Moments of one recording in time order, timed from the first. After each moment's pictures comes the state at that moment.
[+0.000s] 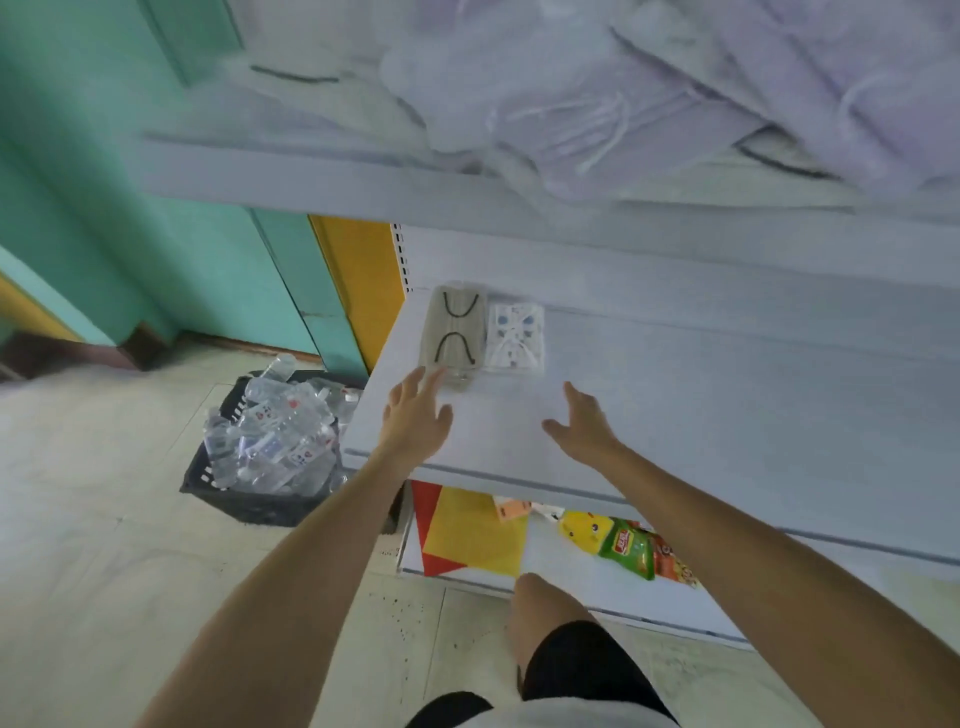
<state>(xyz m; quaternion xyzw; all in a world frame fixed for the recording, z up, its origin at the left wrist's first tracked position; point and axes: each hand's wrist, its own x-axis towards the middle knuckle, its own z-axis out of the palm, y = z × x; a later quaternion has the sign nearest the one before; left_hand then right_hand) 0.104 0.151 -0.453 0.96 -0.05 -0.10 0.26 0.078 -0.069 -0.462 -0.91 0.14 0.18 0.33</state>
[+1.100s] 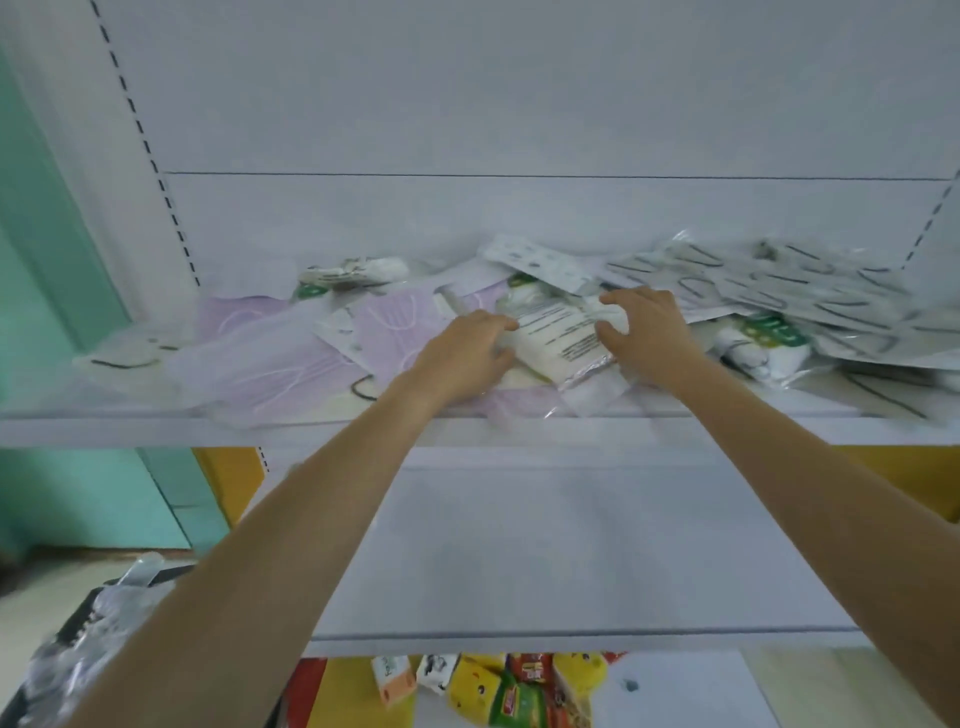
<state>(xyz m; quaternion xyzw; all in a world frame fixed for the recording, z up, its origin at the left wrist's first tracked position) 0.047 -0.138 -0.135 0.89 -0.37 0.10 0.24 -0.022 -0.346 -0.119 -0.96 0.12 -0.22 0.14</state>
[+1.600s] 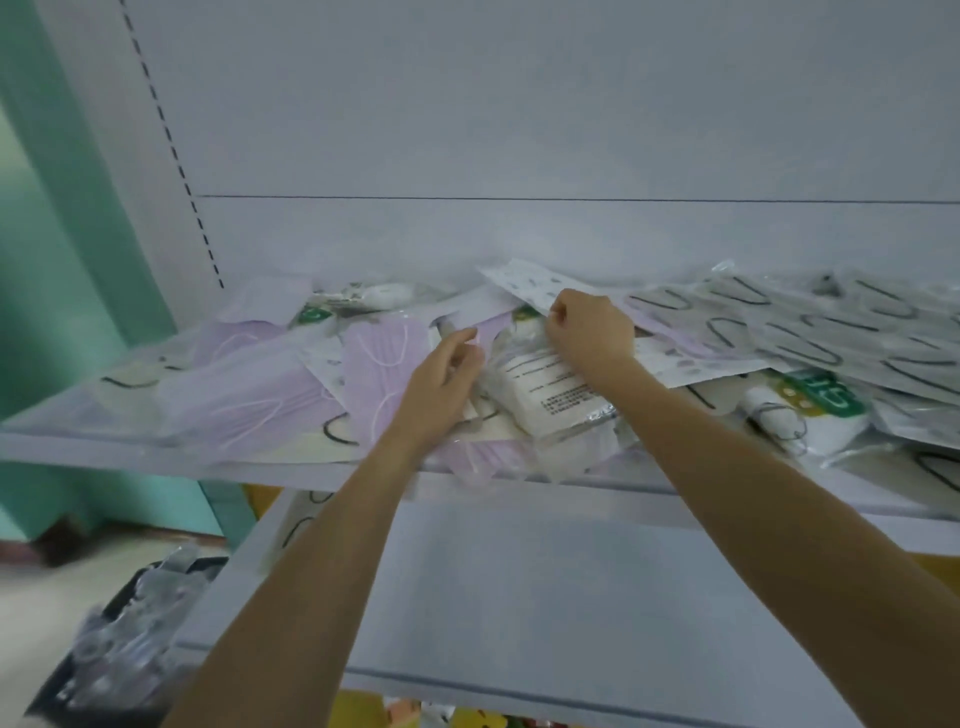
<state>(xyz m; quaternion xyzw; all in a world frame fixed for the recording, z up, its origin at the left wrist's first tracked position) 0.064 -0.154 -0.159 0.79 -0.21 0.08 0.57 0.075 -0.335 -0.107 -0.95 0.09 -0.27 0.15</state>
